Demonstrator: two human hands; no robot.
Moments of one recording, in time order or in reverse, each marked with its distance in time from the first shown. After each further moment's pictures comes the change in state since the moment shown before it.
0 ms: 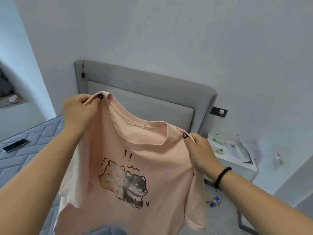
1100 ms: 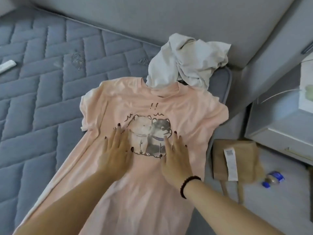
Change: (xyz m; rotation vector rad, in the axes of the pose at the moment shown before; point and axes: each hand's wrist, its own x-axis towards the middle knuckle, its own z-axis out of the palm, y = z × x) left_hand -0.151 -0.588 0.487 0.821 -1.009 -0.019; right_hand 0.276 0.616 0.321 -0.697 -0.537 0.232
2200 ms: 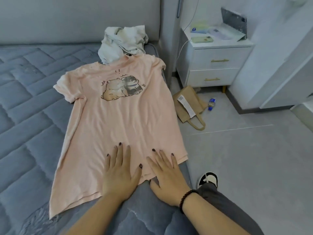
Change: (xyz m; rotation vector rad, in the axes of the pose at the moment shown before) left_hand -0.276 -0.123 0.054 0.074 -0.040 0.507; right_hand -0.317 -0.146 0.223 -0.091 0.207 0.136
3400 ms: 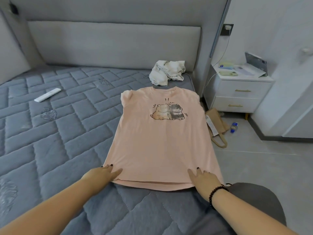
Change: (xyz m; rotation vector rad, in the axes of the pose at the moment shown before) left_hand -0.182 -0.178 -0.106 0.519 -0.511 0.110; right_hand -0.103 -0.082 -0.022 -0.563 -0.375 0.139
